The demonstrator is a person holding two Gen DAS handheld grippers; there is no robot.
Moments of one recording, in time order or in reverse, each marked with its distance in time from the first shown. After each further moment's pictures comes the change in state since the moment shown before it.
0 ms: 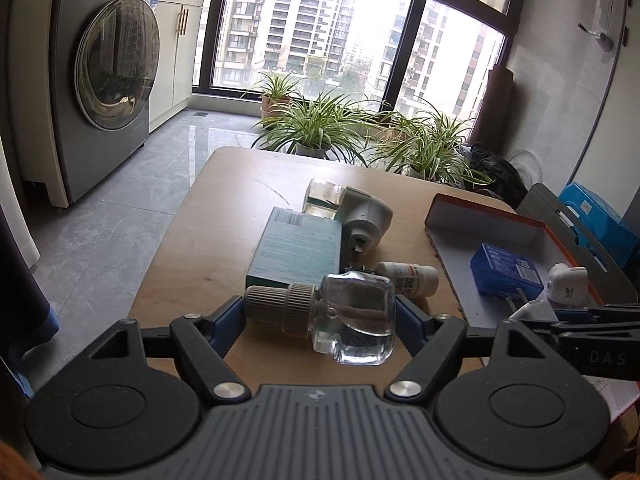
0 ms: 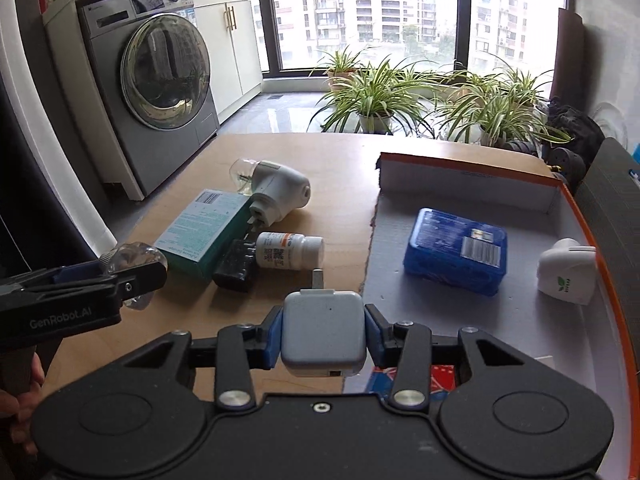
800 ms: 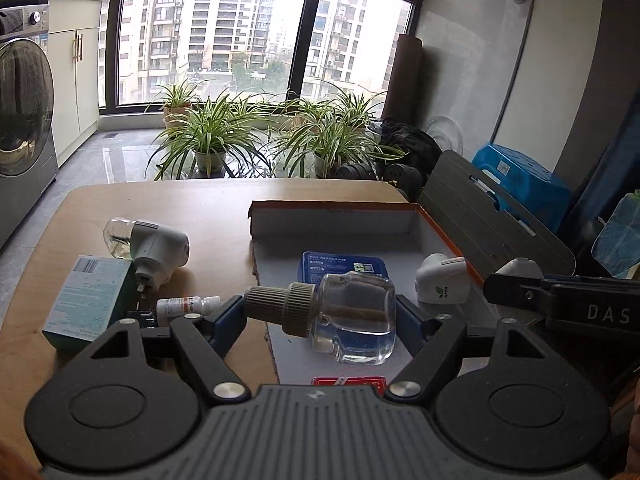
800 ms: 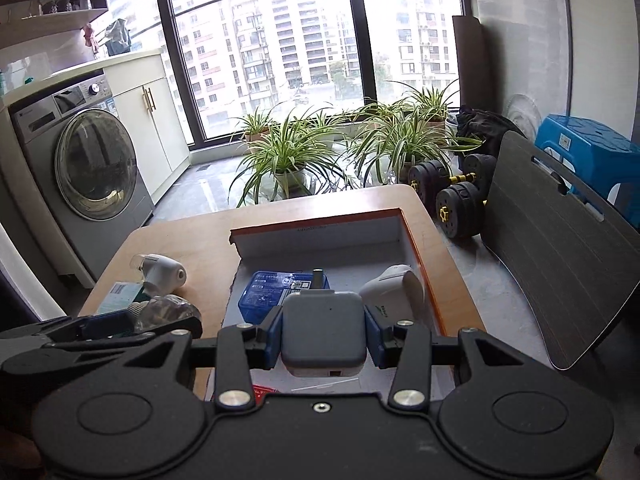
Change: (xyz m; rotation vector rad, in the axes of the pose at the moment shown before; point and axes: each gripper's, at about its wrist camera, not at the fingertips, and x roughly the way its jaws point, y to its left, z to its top) left arm 0.034 -0.147 0.015 0.167 0.034 -0.159; right arm -0.067 -0.119 0.006 0.191 -0.151 -0.095
